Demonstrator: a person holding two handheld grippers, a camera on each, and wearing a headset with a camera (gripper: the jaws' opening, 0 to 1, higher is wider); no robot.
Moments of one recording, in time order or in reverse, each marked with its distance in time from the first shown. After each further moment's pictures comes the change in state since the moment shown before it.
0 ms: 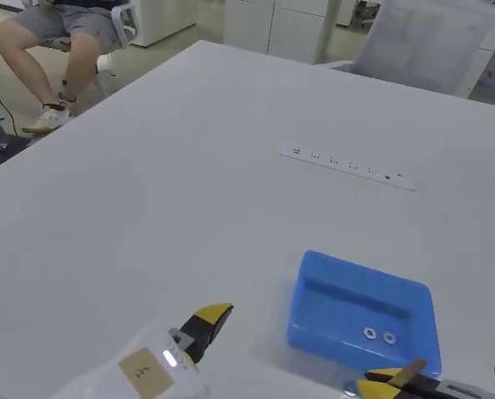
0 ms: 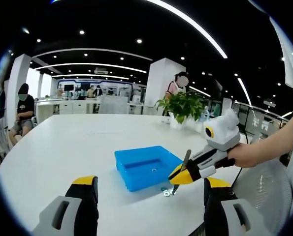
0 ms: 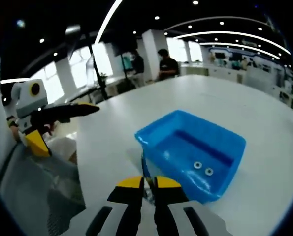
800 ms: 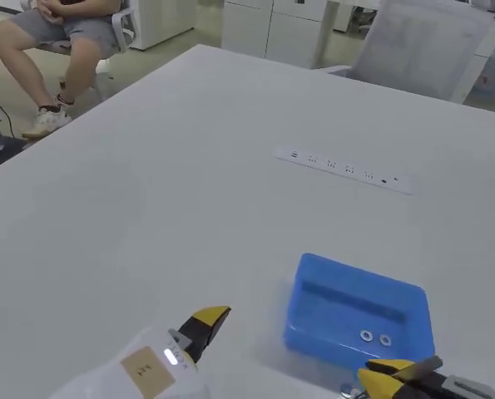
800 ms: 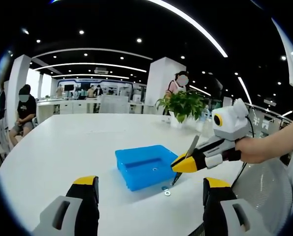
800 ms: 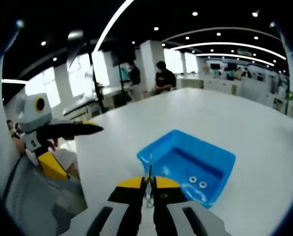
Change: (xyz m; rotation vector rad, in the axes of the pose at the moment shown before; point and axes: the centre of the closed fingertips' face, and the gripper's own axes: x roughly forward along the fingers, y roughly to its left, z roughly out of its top) left arm 0.000 0.002 -0.001 0.005 0.007 0.004; right arm -0.021 0.001 0.041 0.055 -0.134 -0.060
